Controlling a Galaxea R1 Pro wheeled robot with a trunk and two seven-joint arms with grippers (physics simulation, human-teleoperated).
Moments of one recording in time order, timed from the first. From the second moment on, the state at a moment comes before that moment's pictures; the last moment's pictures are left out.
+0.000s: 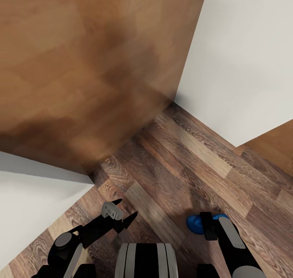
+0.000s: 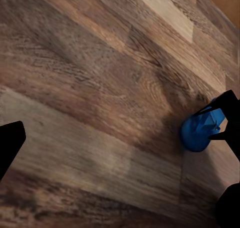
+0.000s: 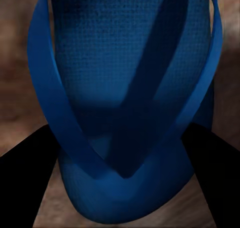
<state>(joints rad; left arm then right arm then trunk) -0.13 0.03 -0.10 -1.57 0.05 0.31 -0.64 -0.47 0.01 -0.23 -0.87 -1.38 0.17 -0.62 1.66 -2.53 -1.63</state>
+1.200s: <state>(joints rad) -0.13 0.03 -0.10 -1.57 0.06 0.31 -0.64 -0.47 0.01 -0.23 -0.87 -1.37 0.17 -0.62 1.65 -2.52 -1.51</state>
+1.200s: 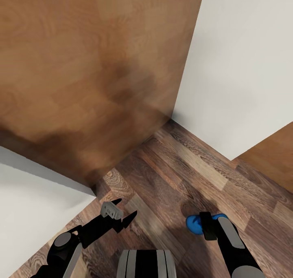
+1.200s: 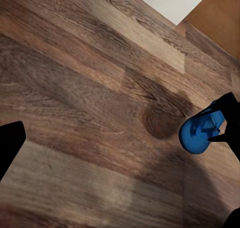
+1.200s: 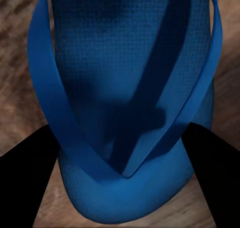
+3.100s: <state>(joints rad) -0.13 0.01 -0.10 -1.57 0.06 0.31 -0.64 -0.47 0.01 -0.23 -0.87 -1.37 0.17 -0.62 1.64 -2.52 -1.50</state>
